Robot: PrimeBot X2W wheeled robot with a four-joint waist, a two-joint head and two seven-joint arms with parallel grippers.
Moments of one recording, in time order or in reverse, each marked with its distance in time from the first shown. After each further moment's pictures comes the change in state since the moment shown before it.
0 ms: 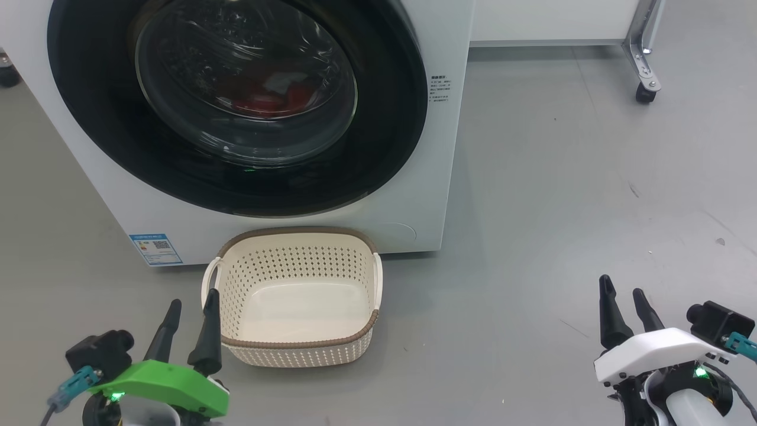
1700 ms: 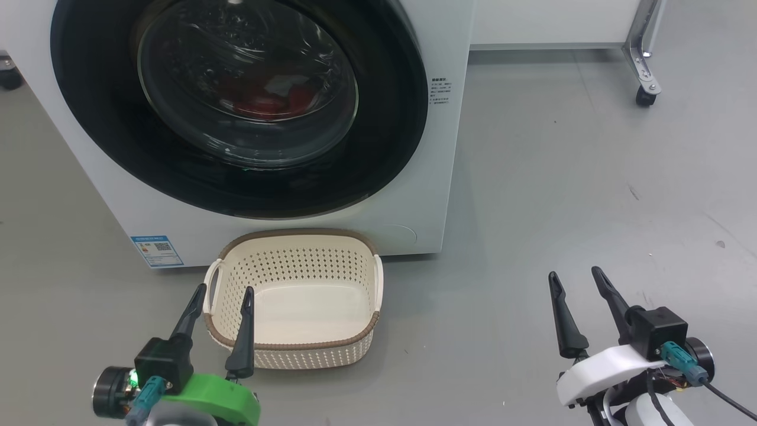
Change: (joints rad) left arm -0.003 -0.038 -0.047 -0.002 0.462 0.089 -0.114; right arm 0.006 0.033 0.065 -0.040 -0.491 -0.079 -0.106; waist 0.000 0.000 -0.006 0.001
